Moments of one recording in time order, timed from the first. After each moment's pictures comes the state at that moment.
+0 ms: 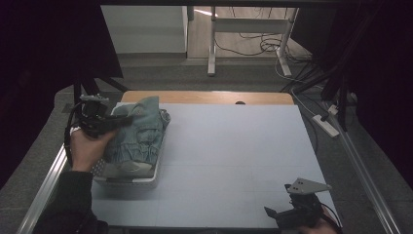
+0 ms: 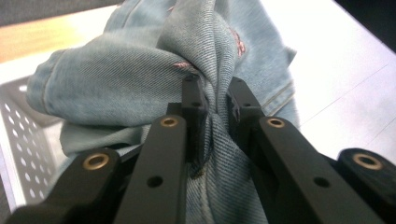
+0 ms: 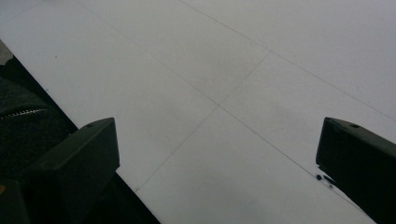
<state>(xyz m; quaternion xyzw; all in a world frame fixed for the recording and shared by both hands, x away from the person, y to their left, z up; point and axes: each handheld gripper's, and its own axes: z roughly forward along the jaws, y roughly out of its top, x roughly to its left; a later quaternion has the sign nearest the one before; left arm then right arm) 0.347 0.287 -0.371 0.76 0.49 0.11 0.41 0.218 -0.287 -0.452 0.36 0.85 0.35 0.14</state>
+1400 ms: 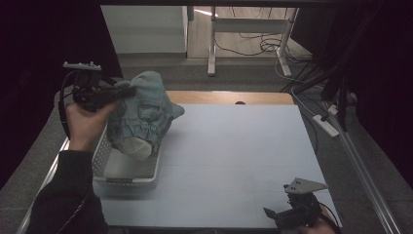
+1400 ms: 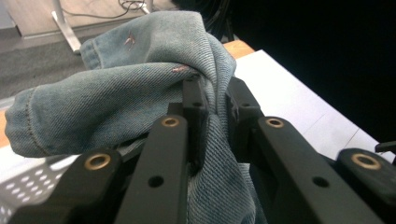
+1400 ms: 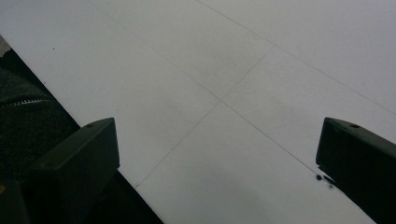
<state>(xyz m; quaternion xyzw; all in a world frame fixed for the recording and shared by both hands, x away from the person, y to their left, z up) 0.360 0.273 -0.290 0.74 0.44 0.11 0.49 0.220 -0.284 -0.453 0.35 0.86 0.34 0.13</state>
